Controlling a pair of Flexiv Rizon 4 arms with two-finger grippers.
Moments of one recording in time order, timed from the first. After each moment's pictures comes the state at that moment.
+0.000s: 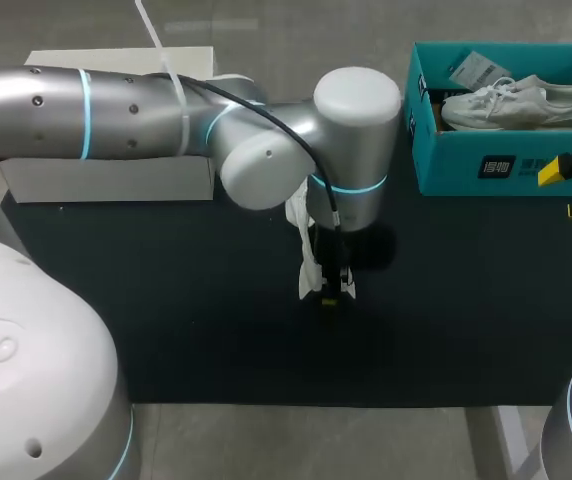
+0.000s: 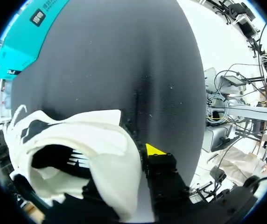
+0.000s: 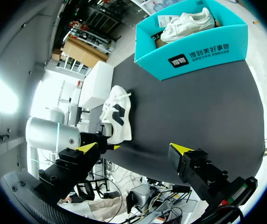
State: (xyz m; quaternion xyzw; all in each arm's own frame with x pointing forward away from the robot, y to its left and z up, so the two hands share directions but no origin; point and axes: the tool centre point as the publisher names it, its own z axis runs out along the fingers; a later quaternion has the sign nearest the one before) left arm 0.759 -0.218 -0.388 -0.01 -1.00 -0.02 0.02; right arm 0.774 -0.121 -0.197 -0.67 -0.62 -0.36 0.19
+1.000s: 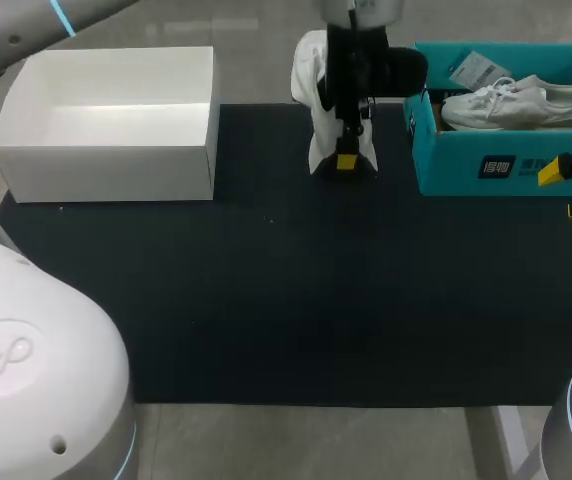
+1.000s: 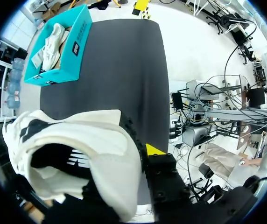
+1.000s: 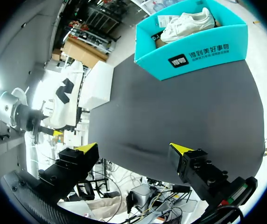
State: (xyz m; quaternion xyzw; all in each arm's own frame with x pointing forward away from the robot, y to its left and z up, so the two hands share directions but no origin) left arm 0.797 -0.228 -0.135 0.00 -1.00 0.00 0.05; right arm 0.774 -0.121 -0.197 -0.67 -0.62 -0.36 0.19
